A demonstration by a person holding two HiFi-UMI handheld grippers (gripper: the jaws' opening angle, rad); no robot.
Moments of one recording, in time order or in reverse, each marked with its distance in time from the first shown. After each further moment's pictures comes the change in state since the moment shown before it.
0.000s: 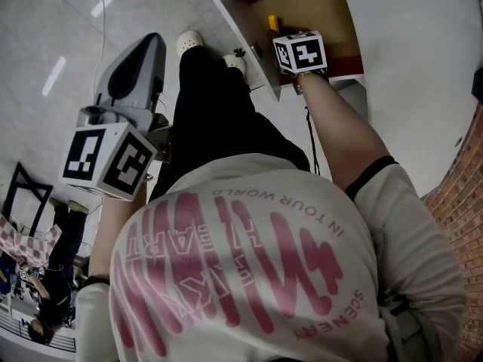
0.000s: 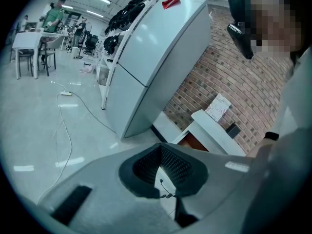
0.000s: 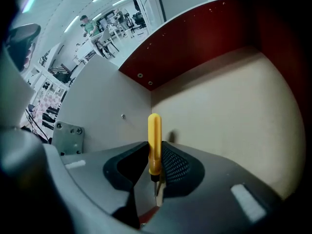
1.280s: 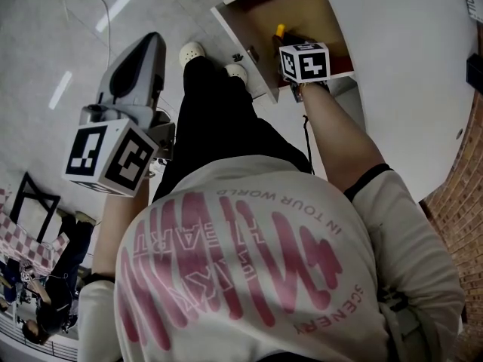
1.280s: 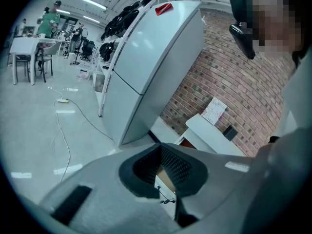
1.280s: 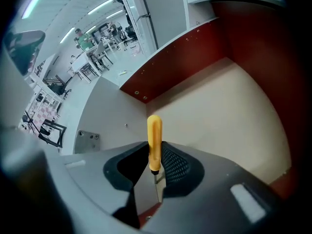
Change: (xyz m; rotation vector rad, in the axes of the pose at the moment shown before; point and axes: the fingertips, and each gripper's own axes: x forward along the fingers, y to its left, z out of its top) left arm -0.024 -0.030 0.019 0.055 -0.064 -0.021; right arm -0.047 -0.002 -0.006 0.084 -0.147 -0.037
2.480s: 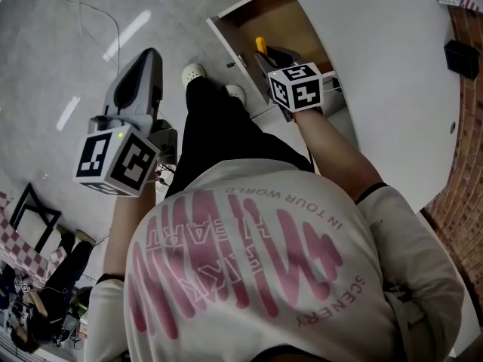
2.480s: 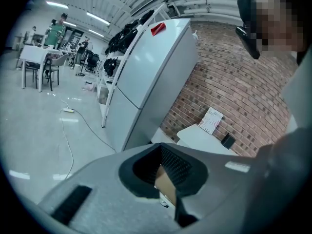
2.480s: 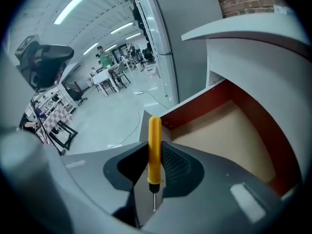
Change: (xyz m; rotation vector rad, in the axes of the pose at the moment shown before) left arm -0.062 -0.033 0.023 0.003 -0.139 0.040; right arm -0.095 0.076 0.043 -0.111 -0.245 0.125
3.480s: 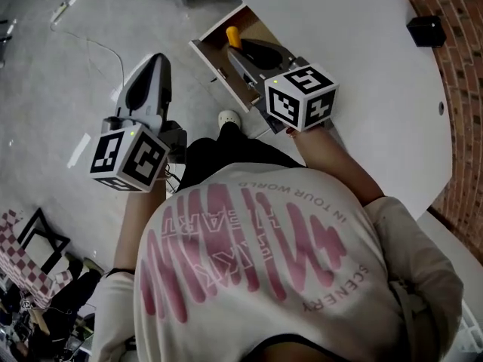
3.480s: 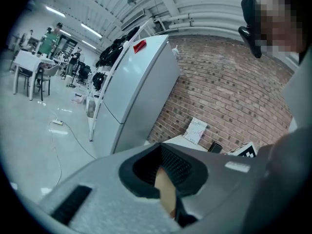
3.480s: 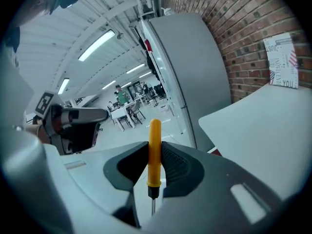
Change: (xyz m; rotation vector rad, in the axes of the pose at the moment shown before) left arm -0.039 -0.118 0.022 0.069 -0.150 -0.096; right arm -0.183 0.071 0.123 0.018 -0.430 0.182
